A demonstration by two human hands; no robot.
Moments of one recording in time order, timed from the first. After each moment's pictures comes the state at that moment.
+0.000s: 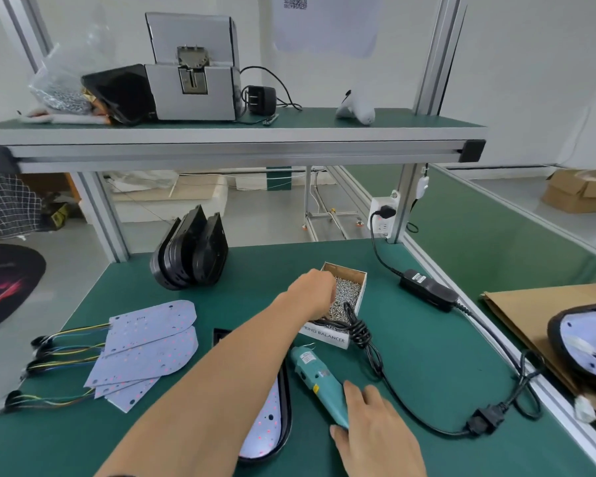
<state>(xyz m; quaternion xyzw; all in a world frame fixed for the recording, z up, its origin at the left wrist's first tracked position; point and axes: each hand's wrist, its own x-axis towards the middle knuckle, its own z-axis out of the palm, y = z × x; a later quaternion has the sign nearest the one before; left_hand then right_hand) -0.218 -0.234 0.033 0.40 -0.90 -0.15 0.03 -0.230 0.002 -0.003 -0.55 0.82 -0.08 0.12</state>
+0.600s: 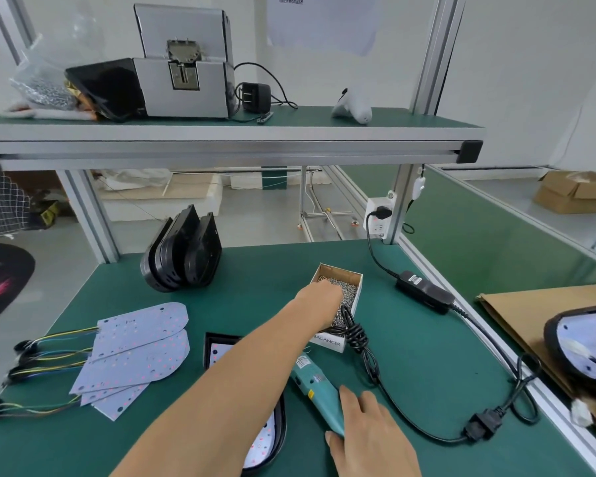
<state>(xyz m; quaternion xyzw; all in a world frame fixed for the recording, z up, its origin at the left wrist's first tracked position) -0.239 -0.229 0.010 0.36 -0.93 -0.06 0.00 -0.234 -0.003 -0.016 -0.55 0.83 -0.07 0.11</state>
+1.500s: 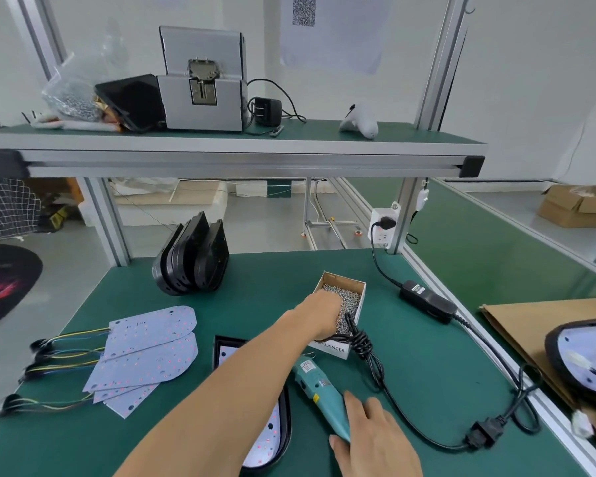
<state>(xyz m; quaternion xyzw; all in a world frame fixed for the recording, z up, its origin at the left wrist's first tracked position) -0.224 -0.228 0.012 0.38 -0.91 -0.16 -0.01 -0.236 -0.003 -0.017 -0.56 0.82 -0.07 0.09</state>
